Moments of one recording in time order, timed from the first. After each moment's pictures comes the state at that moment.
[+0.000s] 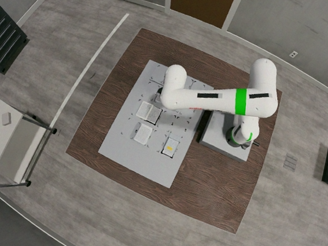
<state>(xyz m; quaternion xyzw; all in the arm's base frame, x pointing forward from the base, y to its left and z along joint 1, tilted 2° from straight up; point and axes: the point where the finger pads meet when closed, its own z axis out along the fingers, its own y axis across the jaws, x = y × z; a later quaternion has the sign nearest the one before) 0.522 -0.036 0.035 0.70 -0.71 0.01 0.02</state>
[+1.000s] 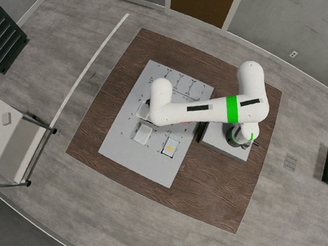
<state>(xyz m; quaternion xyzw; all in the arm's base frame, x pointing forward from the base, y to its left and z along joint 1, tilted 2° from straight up) 0.558 0.067 0.030 0.70 -0.71 0.01 0.02</state>
